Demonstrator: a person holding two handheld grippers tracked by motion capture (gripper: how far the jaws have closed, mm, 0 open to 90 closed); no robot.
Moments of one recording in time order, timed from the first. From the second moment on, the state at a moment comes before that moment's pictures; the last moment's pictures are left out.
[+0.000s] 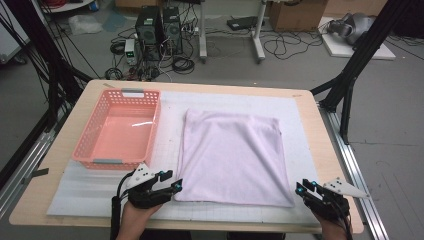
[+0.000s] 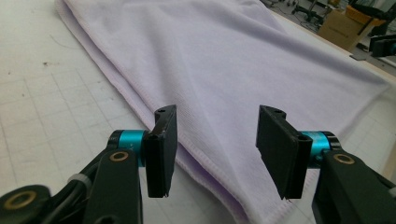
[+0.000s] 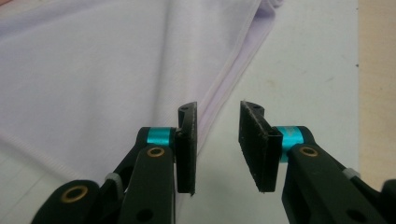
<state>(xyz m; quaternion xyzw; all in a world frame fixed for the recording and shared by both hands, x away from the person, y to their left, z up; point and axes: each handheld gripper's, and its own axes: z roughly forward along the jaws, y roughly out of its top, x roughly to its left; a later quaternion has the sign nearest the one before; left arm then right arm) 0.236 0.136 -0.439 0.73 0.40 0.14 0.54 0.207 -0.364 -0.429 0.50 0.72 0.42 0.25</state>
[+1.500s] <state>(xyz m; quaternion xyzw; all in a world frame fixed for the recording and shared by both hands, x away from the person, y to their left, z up) 0.293 0.111 -0.449 0.74 0.41 0.13 0.51 0.407 -0.375 -0.419 0.53 0.72 0.38 0.23</state>
